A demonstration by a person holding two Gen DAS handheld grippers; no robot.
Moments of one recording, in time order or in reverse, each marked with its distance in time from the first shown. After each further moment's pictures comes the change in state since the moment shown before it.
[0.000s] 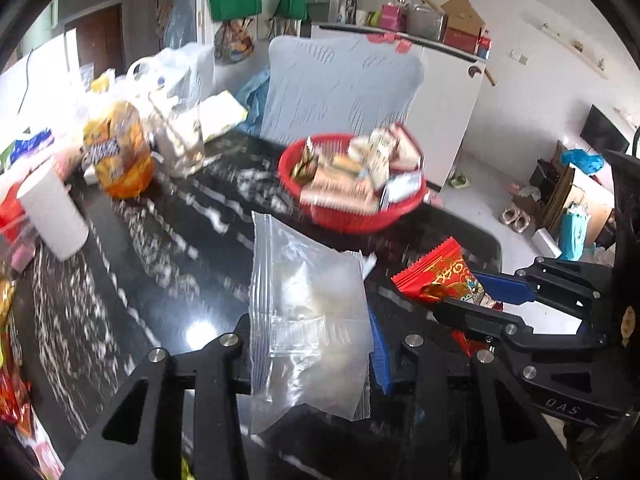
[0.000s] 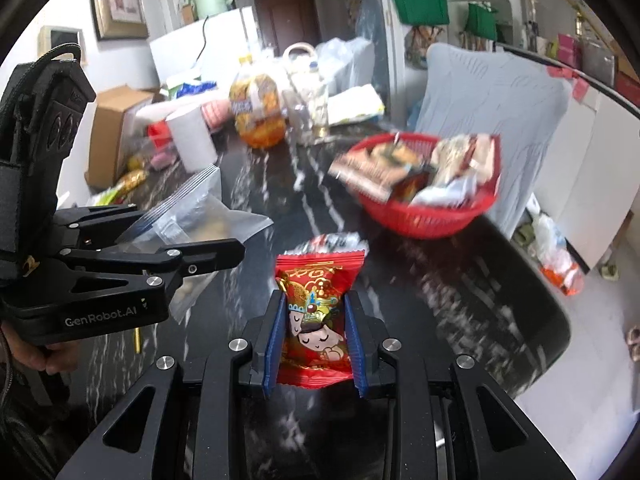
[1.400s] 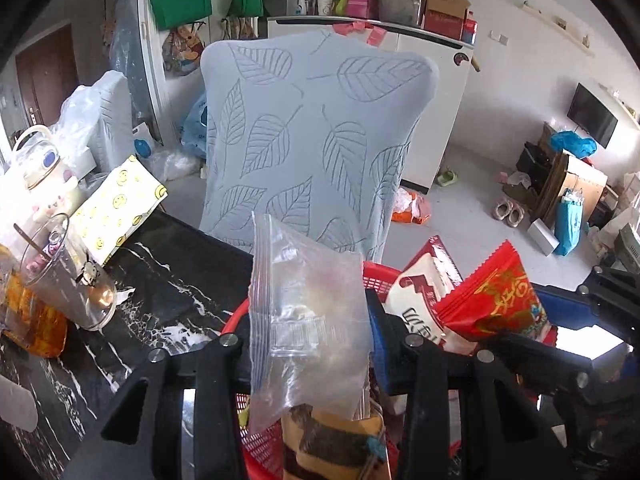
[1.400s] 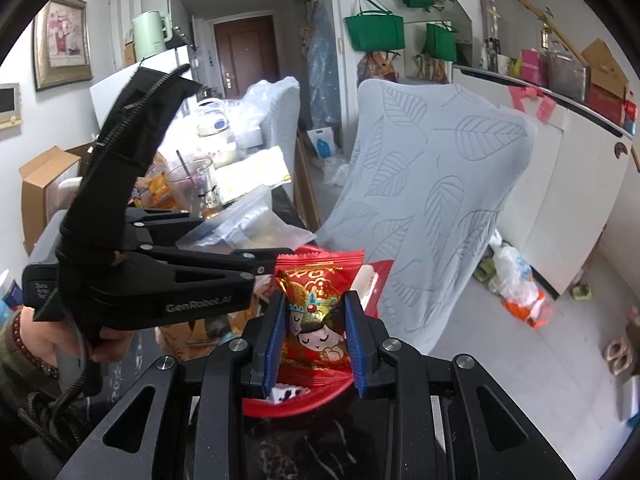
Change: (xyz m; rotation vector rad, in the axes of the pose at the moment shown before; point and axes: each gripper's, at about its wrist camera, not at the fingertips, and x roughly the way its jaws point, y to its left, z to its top) left arm 0.167 -0.024 0.163 0.114 0.049 -0.079; right arm 0.041 -0.129 0.113 0.043 -0.087 -0.124
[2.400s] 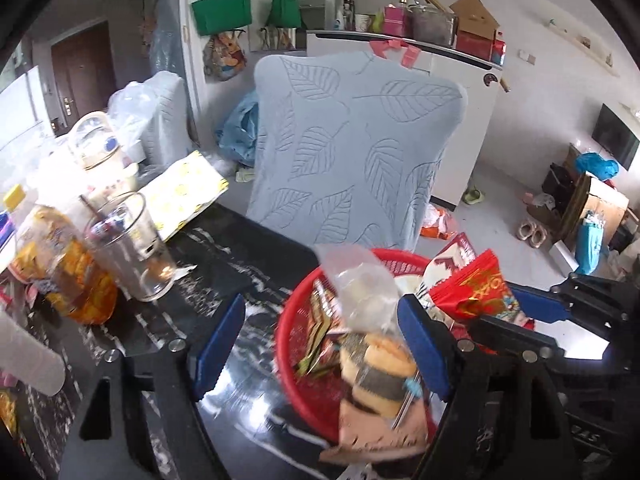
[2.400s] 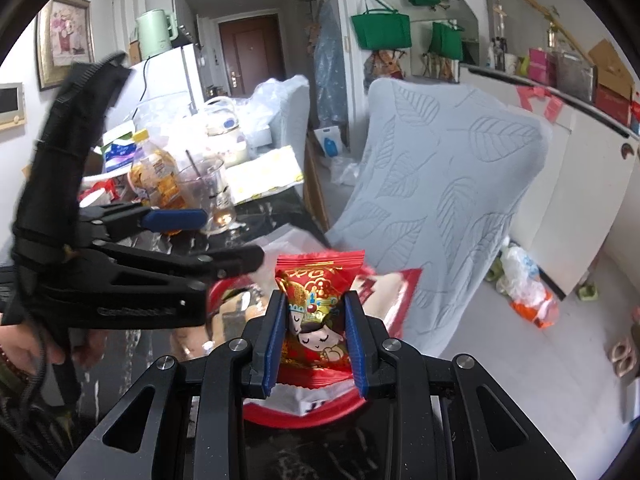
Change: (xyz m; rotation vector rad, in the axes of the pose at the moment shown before) left arm -0.057 0.025 -0.025 -0.073 -0.057 0.117; right arm 0.006 0.018 0.002 0.001 0.013 0.030
